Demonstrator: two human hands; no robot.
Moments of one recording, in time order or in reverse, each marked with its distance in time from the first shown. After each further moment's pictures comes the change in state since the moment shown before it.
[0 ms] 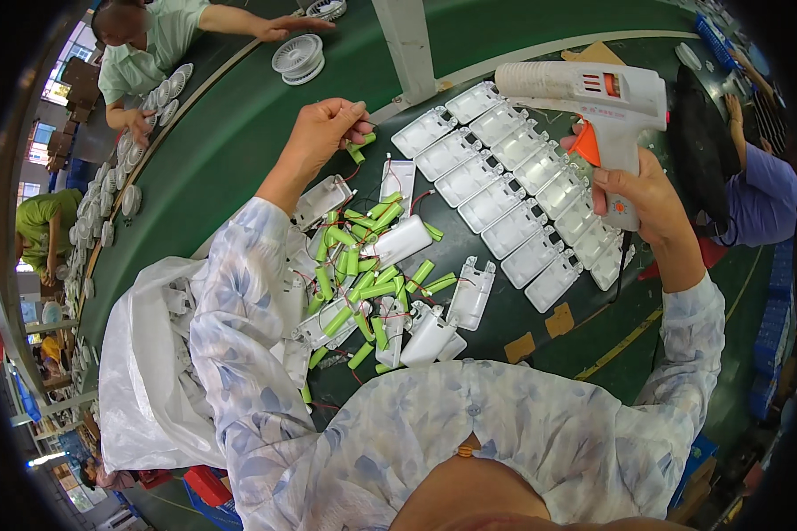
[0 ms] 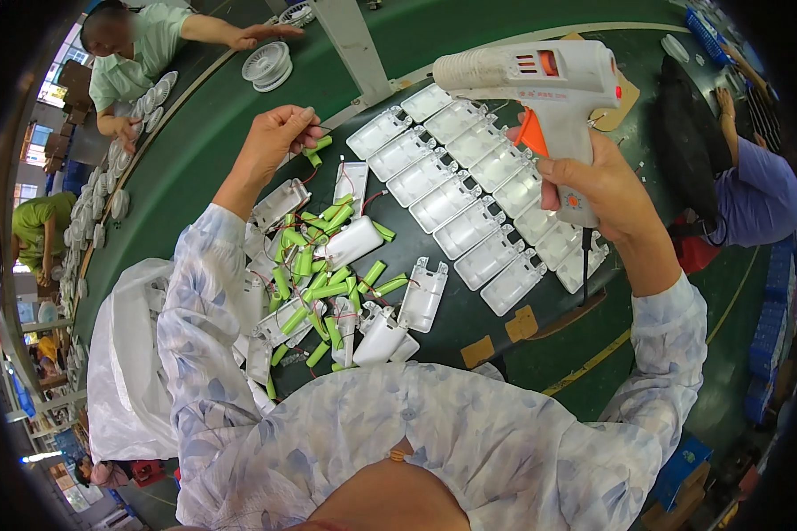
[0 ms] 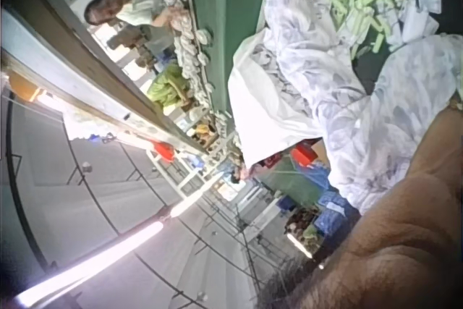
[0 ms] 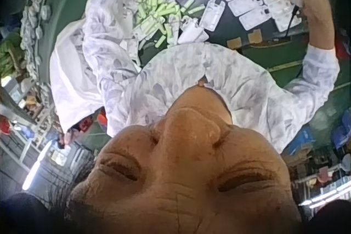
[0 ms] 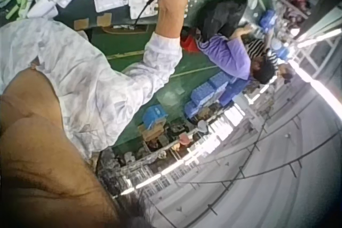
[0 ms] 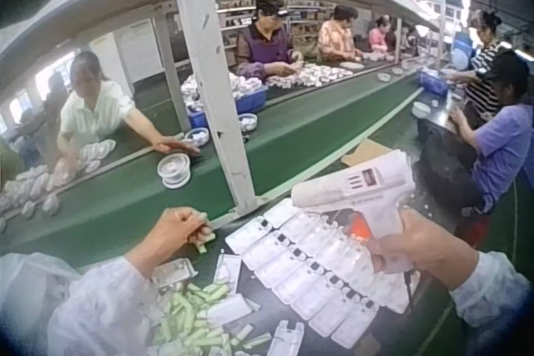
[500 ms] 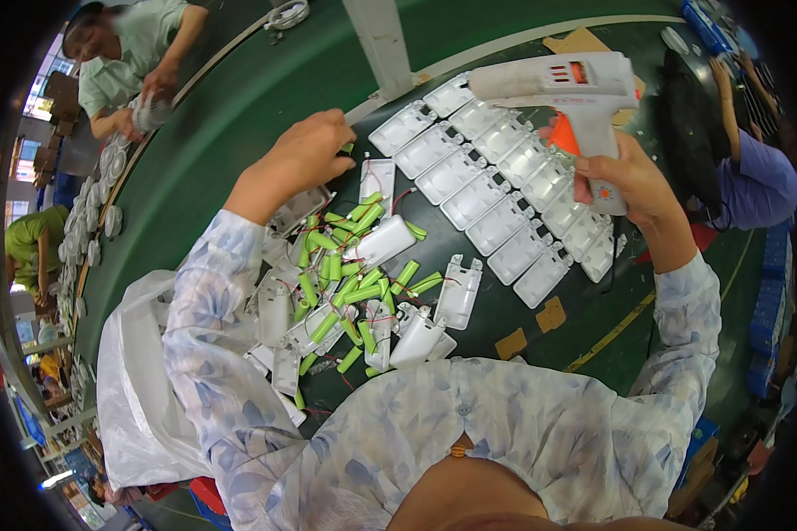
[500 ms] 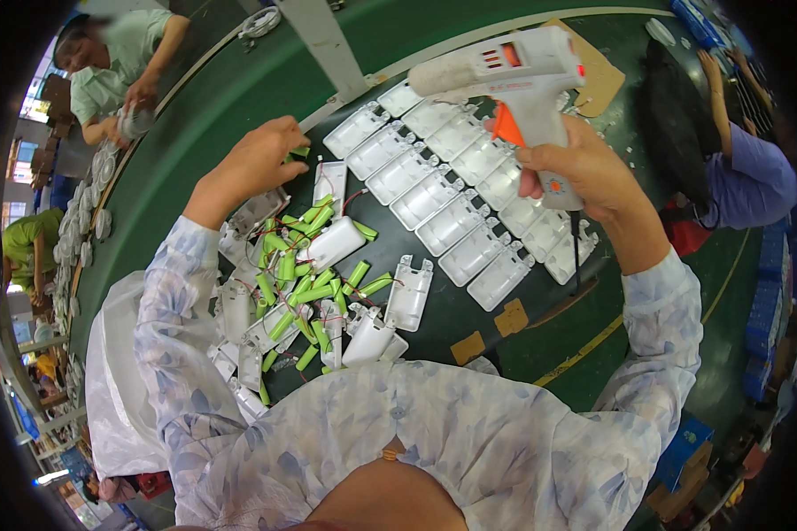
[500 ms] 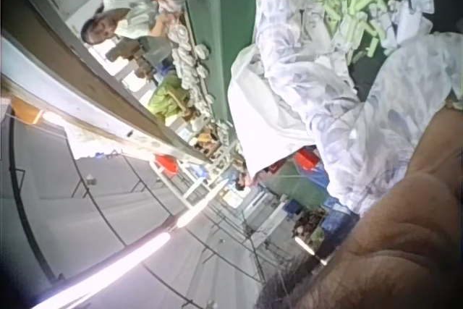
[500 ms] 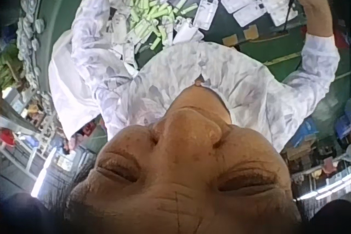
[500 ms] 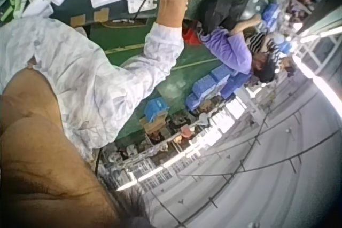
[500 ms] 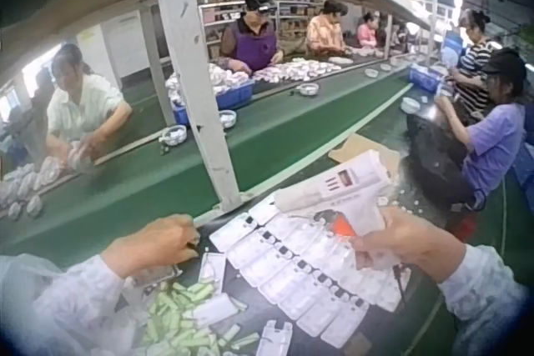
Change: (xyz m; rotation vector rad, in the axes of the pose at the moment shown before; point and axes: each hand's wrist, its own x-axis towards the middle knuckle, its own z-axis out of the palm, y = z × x) left_hand -0.018 0.026 0.011 1.176 -0.276 0.525; right_hand 0.011 0.004 -0.008 -0.030 -0.015 0.099
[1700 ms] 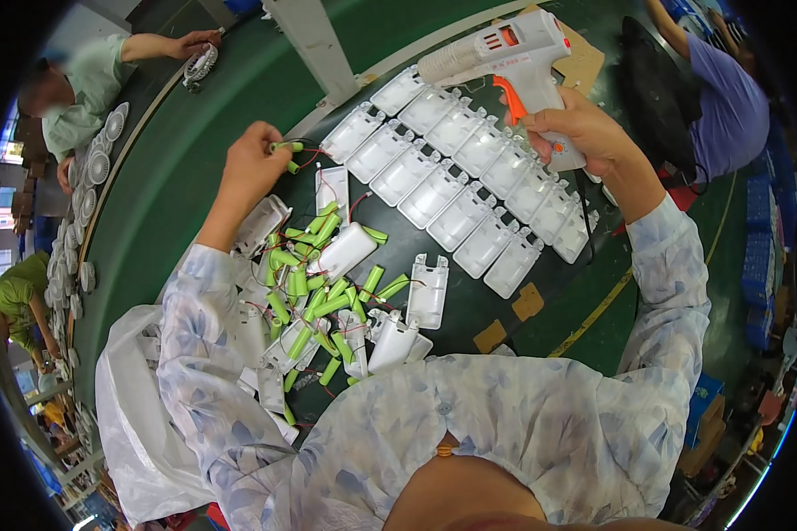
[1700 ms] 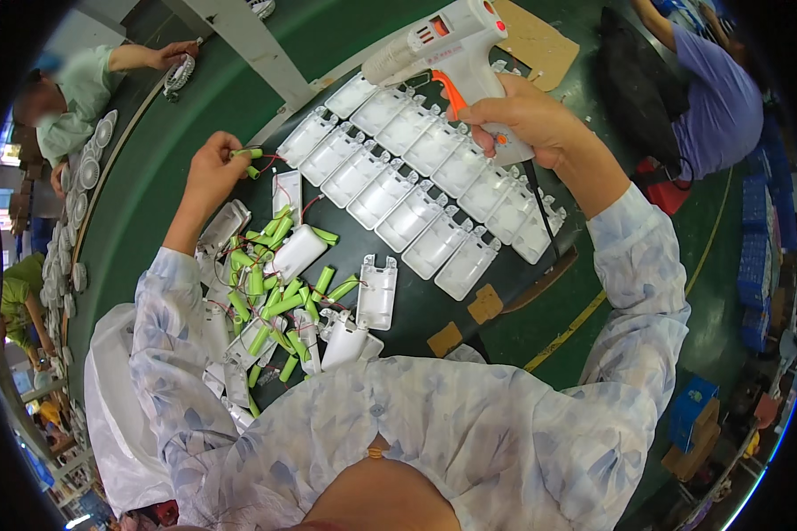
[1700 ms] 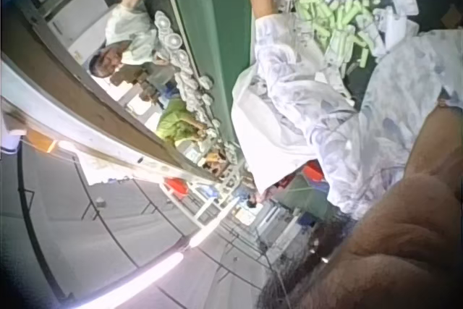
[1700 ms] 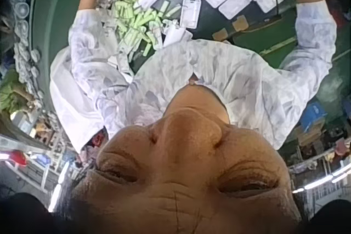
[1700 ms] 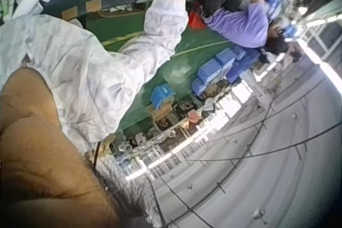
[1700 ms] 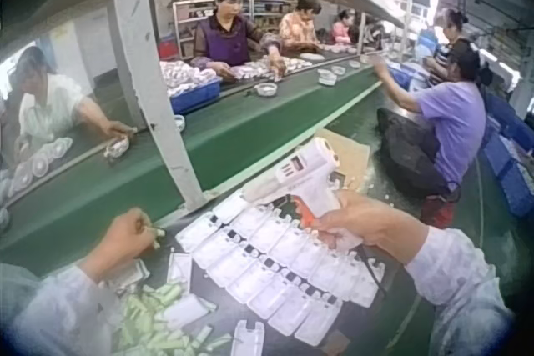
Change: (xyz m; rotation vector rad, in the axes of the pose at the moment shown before) left_hand 0.000 -0.036 0.039 -0.563 0.195 -0.583; right_hand 0.027 0.005 -0.015 0.010 -0.004 0.054
